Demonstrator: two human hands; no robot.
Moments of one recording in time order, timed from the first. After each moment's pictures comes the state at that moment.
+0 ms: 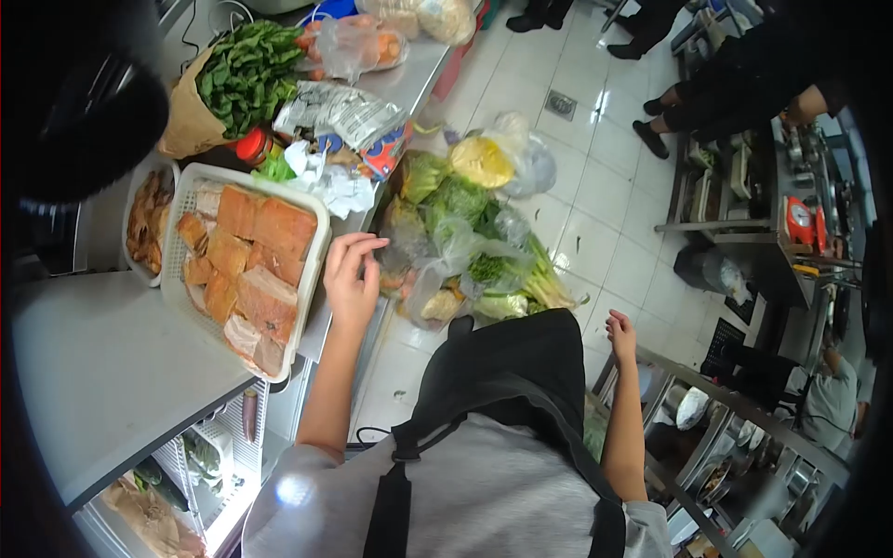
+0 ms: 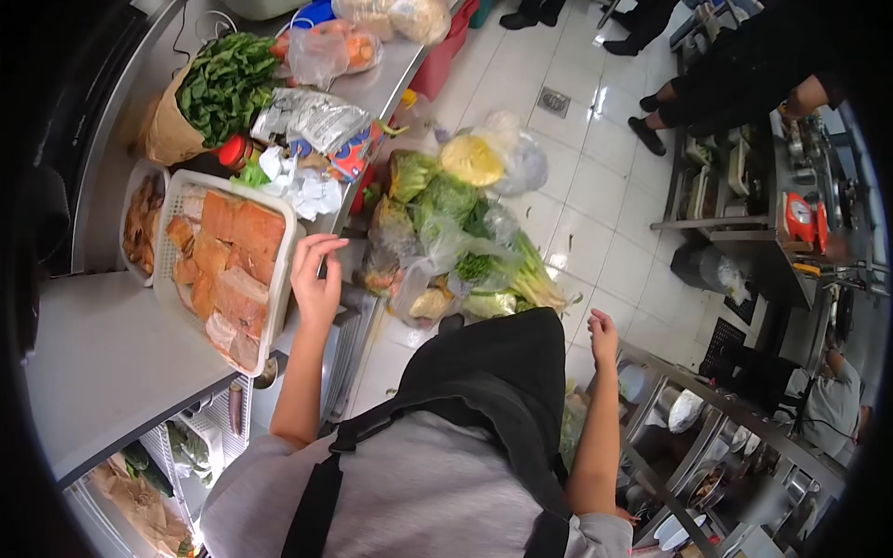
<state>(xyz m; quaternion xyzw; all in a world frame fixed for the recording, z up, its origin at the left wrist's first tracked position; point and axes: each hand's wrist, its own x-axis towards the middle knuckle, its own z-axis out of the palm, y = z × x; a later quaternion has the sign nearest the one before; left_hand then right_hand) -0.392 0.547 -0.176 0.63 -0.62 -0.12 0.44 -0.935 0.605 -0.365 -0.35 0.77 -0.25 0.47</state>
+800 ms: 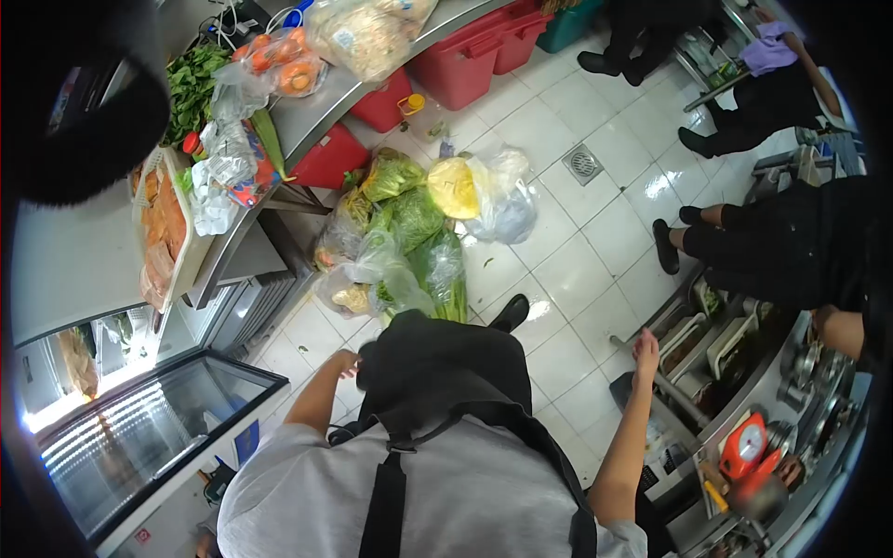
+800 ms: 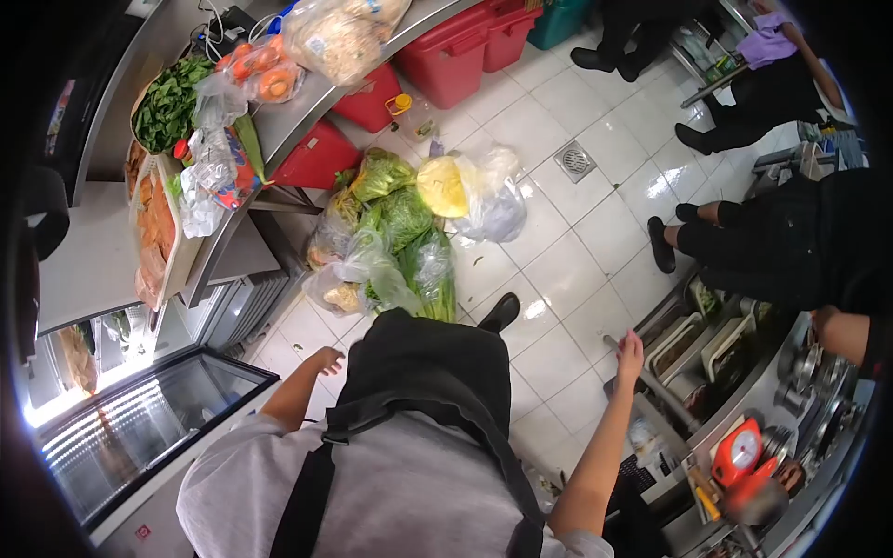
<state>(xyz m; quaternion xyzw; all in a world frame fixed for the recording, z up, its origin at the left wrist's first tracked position) -0.681 0.597 -0.466 0.75 0.01 -0.65 -0.09 -1.289 0.134 -0.410 -0.37 0.73 -0.23 0.52</state>
